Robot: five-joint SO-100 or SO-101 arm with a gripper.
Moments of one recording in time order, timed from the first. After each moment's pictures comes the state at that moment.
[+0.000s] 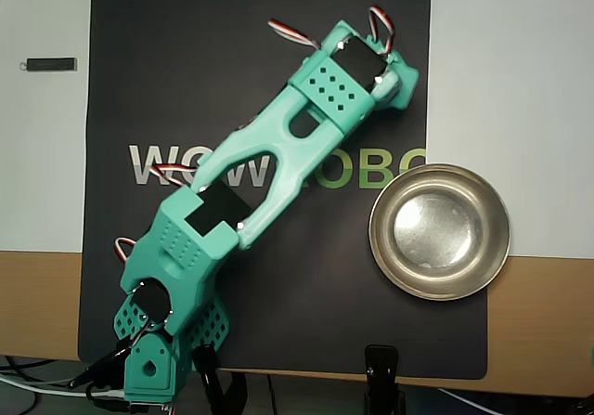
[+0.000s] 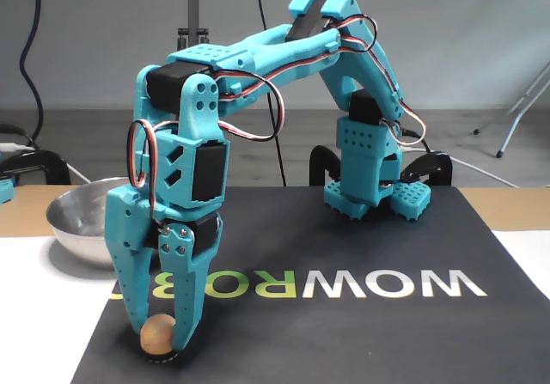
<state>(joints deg) 40.4 46.1 52.6 68.4 -113.4</state>
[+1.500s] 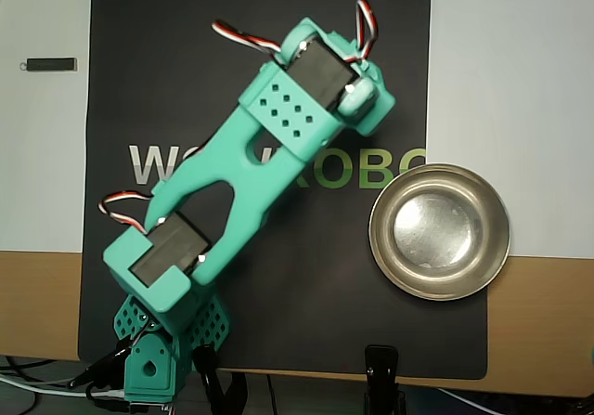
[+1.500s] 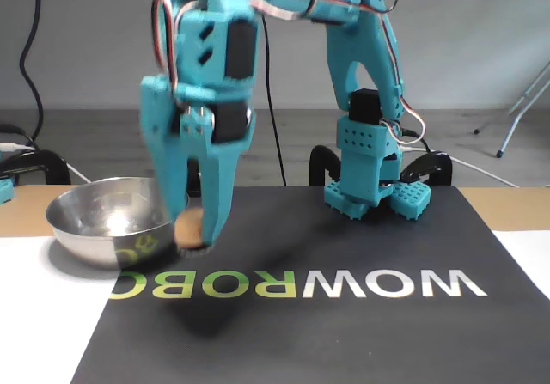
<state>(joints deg) 40.3 65.1 52.6 89.9 -93.0</state>
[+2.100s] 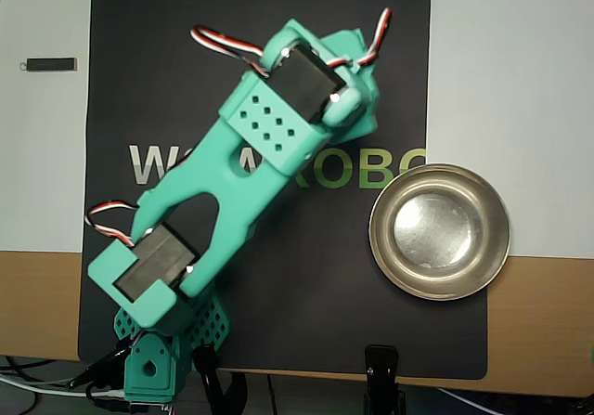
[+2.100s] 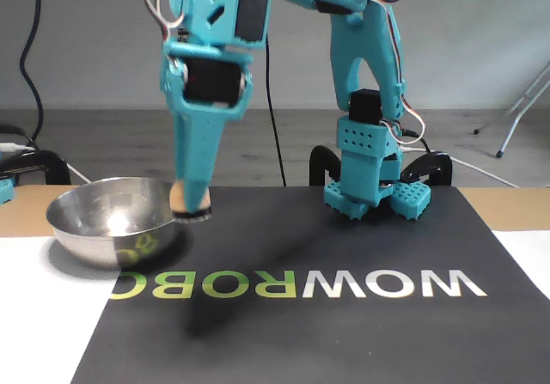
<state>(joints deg) 40.3 70.0 52.6 90.1 -61.4</state>
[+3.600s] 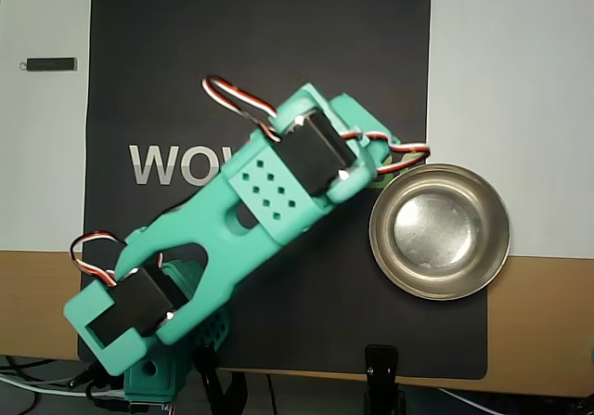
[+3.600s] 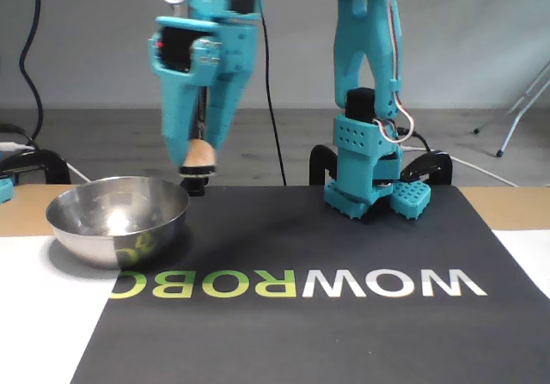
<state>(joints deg) 48.8 81.6 64.1 95.5 -12.7</state>
